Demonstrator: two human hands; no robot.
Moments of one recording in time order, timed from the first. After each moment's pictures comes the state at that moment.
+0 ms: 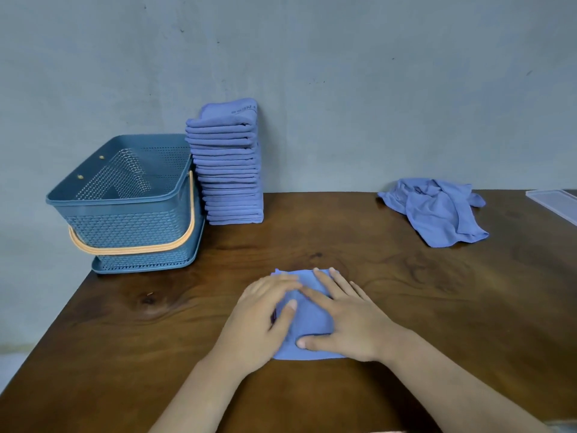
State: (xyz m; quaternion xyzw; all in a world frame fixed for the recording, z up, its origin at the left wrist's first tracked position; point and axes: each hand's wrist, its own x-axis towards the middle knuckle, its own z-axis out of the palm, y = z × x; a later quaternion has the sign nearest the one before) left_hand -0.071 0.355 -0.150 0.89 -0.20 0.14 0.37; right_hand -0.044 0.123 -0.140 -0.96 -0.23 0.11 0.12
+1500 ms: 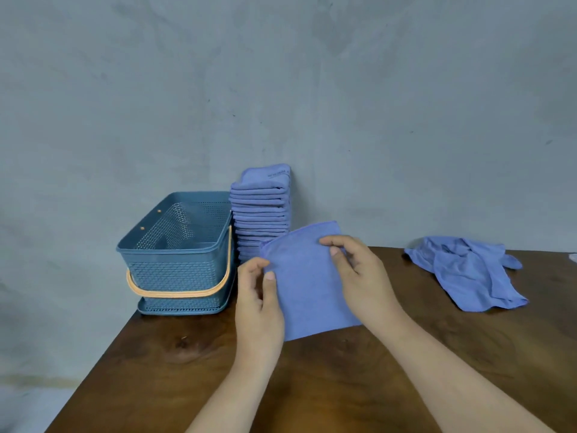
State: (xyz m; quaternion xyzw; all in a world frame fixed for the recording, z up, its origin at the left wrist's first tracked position) left_hand -0.043 0.343 -0.060 0.68 0.01 0.35 0.65; right_hand 0.007 0.172 -0.013 -0.78 -0.20 -0.19 0.56
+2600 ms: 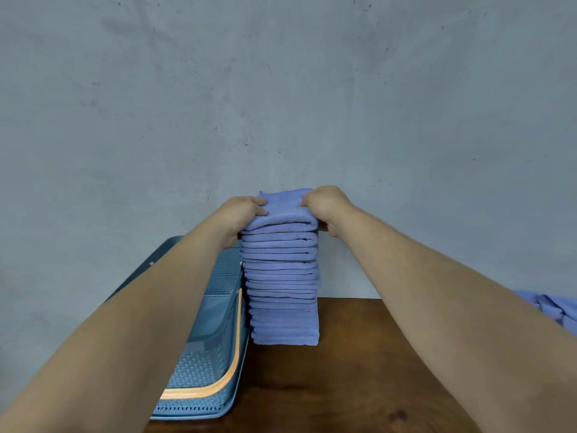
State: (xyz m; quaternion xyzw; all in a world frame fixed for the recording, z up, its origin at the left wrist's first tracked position) left_hand 0.261 0.513 0.094 0.80 0.07 0.06 0.59; right_hand 0.316 0.318 0.103 -0.78 -0.02 0.02 0.62
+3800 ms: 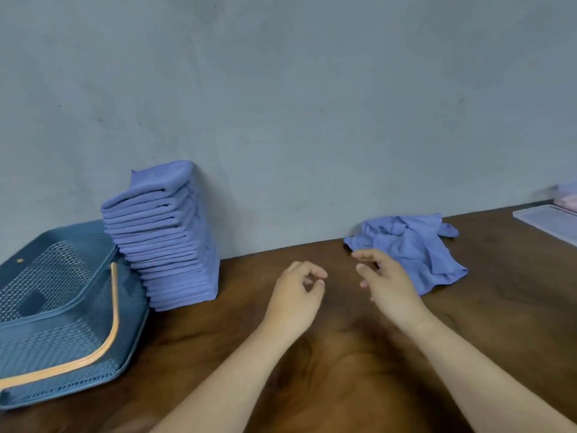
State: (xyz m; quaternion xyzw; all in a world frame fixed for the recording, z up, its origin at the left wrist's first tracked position) left_hand 0.107 0.199 -0.093 0.86 -0.16 0.11 0.47; right_hand 0.100 -0.005 -0.093 -0.79 0.03 -0.14 0.60
